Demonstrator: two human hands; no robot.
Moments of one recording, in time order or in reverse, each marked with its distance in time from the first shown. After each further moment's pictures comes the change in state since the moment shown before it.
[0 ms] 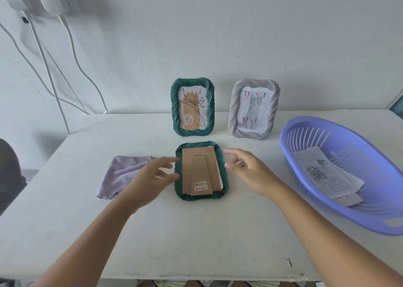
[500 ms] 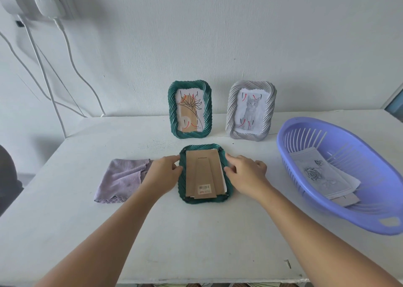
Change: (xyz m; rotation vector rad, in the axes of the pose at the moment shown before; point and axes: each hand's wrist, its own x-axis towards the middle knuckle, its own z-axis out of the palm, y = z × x) left_hand 0.046 0.009 0.032 0.431 0.076 0.000; right_hand 0.017 0.007 0.021 -0.565 0.143 0.103
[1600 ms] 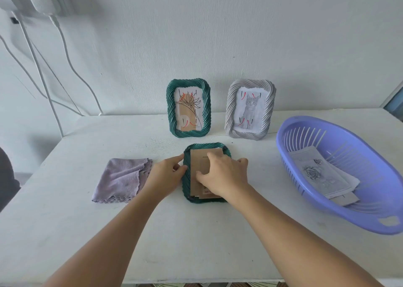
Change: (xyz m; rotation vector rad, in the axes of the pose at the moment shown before) left_hand 0.003 -0.008 0.020 -0.194 0.012 0.025; right_hand -0.011 -0.069 0.000 -0.202 0.050 -0.043
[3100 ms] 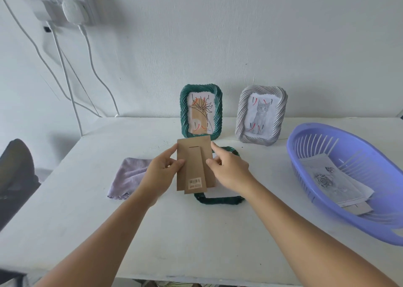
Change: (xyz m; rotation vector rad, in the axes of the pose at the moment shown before) left_hand -0.022 0.001 -0.037 -0.522 0.071 -0.083; right_hand 0.009 -0.004 -0.017 0.517 -0.135 -0.021
